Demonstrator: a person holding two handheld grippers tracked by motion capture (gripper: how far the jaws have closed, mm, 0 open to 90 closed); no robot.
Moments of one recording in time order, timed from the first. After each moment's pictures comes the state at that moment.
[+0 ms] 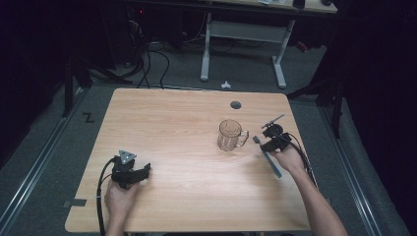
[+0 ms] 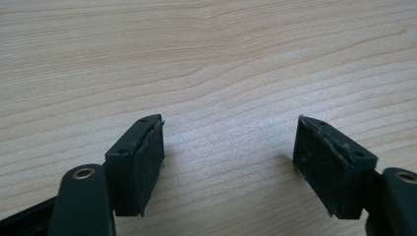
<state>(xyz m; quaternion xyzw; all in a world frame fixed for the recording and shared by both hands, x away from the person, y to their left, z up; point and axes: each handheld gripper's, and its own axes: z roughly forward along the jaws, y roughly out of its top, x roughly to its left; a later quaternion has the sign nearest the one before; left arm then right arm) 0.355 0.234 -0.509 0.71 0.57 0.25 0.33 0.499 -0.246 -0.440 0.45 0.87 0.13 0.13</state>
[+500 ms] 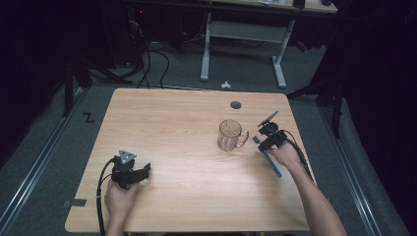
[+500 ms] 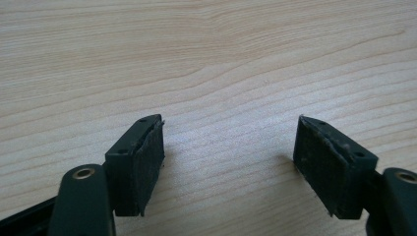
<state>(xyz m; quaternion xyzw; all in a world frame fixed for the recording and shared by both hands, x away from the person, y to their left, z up) 0.355 0.234 -0.509 0.71 0.57 0.25 0.33 0.519 -0.239 -0.449 0.46 0.88 0.09 0.09</state>
